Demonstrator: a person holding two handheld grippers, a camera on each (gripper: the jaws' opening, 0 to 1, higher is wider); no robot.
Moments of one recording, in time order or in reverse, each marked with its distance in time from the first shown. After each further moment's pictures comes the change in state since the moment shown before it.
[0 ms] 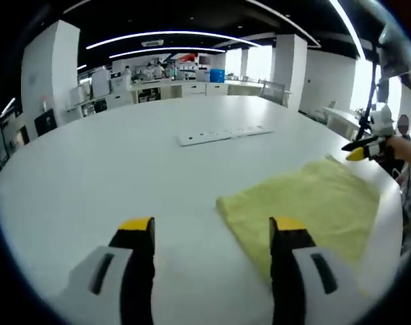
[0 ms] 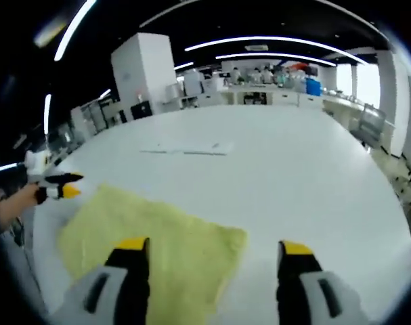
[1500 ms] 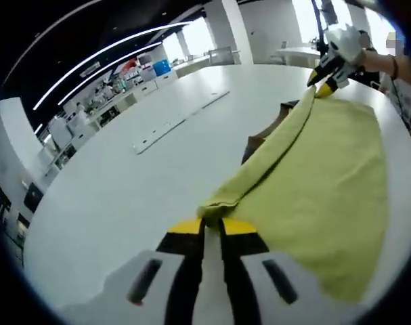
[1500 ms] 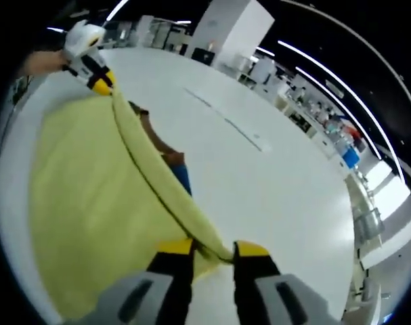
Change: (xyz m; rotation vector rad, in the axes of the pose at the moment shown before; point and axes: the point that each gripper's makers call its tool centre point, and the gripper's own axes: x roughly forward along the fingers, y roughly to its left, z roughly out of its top) left arm 0.047 -0.026 -0.016 0.445 0.123 -0.084; right arm 0.028 -0.013 -0.013 -0.679 0.159 -0.104
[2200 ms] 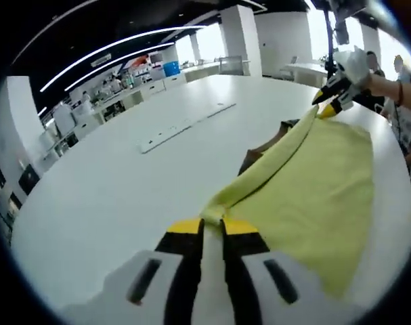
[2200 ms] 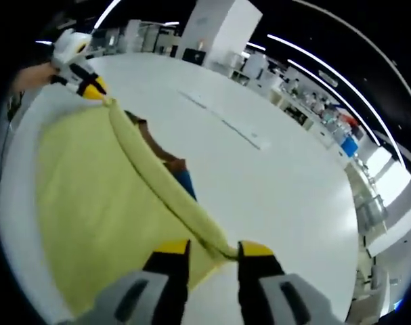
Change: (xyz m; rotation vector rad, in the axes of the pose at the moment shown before) left arm -0.022 -0.007 0.009 -0.100 -0.041 -0.021; right arm -0.018 0.010 0.005 0.064 0.002 0.025
